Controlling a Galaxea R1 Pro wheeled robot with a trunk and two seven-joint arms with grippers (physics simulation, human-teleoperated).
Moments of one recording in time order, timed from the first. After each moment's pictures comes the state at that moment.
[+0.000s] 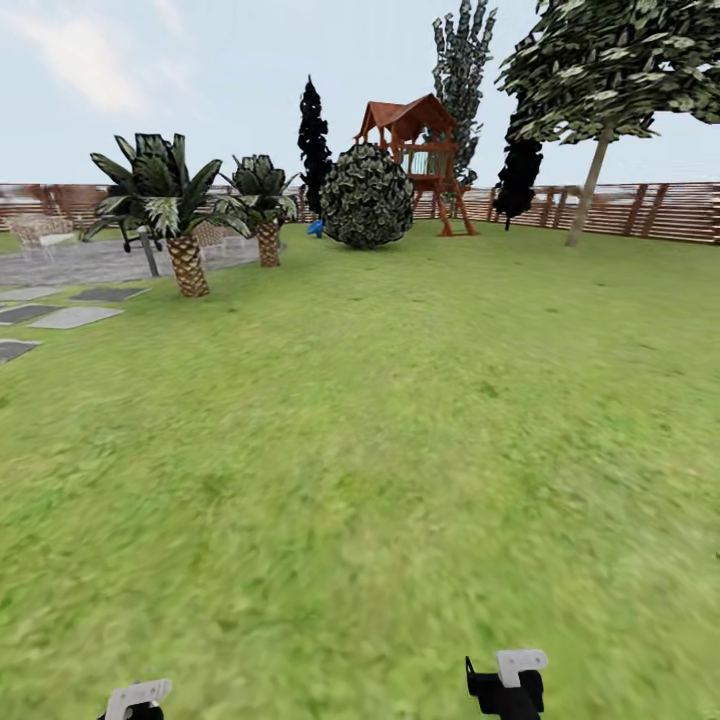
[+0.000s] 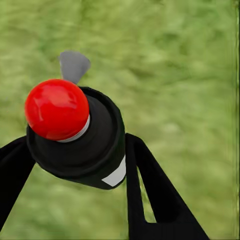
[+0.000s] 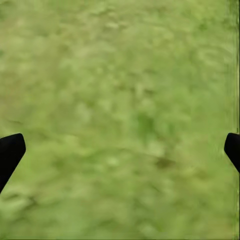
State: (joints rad) left arm -0.36 0.15 0.89 -0.20 -0.64 -0.36 -0.21; right arm -0.41 -0.01 0.07 -0.14 0.03 -0.46 -0.14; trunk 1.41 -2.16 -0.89
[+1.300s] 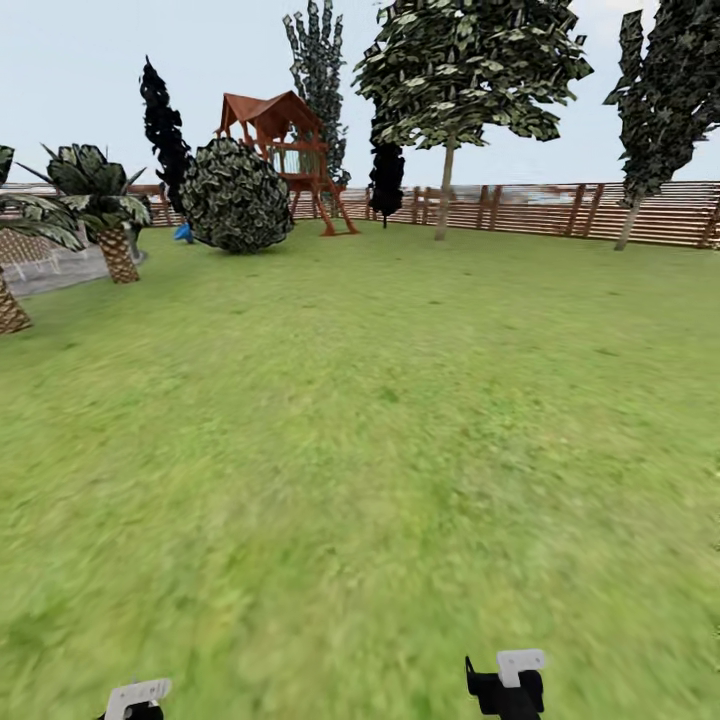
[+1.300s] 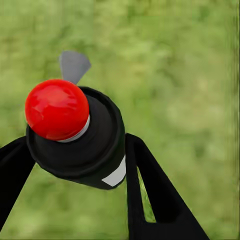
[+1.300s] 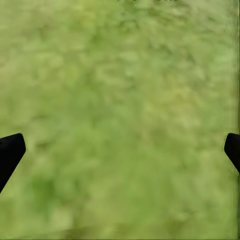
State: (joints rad) left arm -0.36 0.15 0.89 -0.20 -0.64 -0.36 -0.21; right arm -0.41 -0.01 0.07 -0.14 0.03 -0.46 -0.14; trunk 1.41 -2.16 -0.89
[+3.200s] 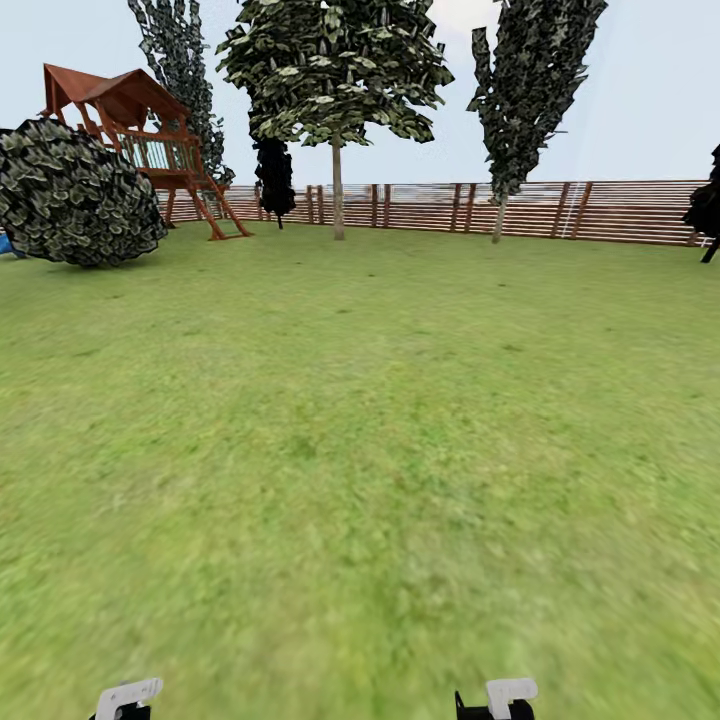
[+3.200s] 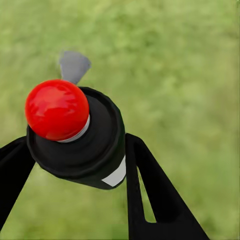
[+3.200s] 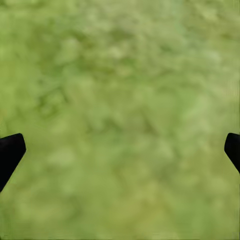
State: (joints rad) left arm -0.36 0.16 0.89 -0.20 -0.63 -0.36 -0.15; right arm -0.41 0.03 0.08 -0.03 0.04 -0.46 -0.13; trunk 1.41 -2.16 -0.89
